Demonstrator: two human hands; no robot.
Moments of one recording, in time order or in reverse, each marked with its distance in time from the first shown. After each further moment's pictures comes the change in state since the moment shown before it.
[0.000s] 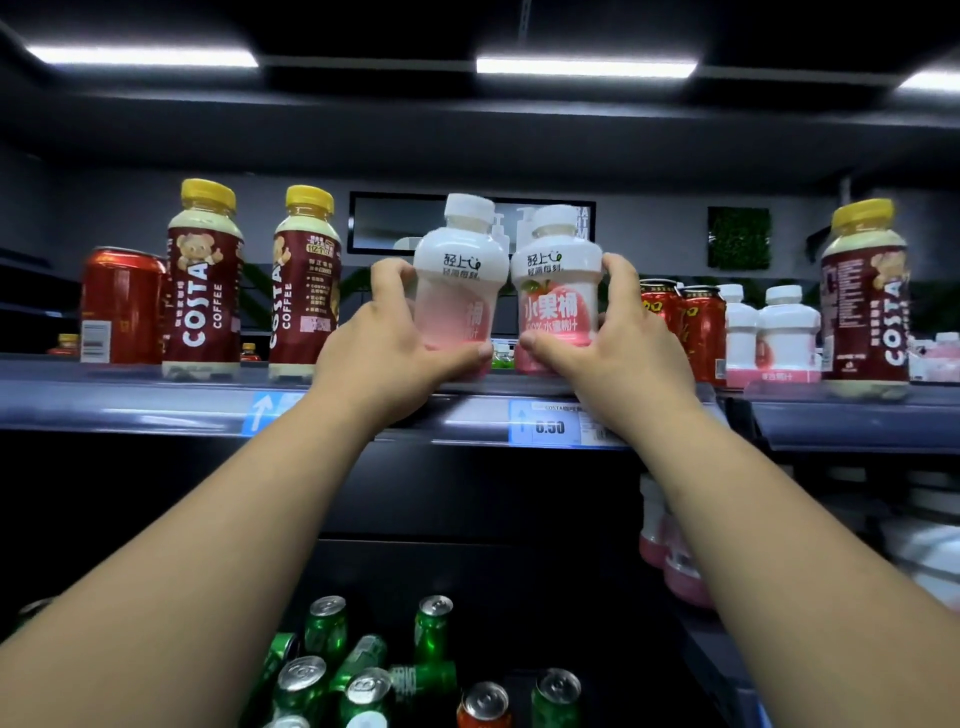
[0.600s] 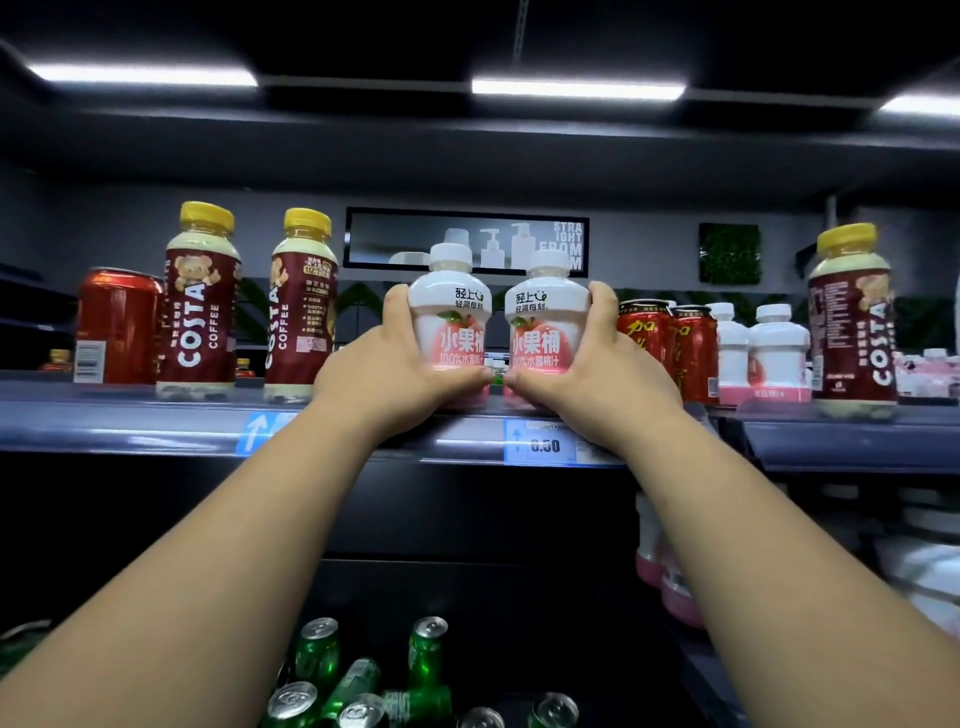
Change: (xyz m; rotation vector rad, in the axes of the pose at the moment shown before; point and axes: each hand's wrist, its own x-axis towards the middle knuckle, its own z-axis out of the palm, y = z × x) left_hand 0.008 0.004 0.001 0.148 -0.105 -0.064; right_hand 0.006 -0.008 0.003 -0.206 -0.150 0.034
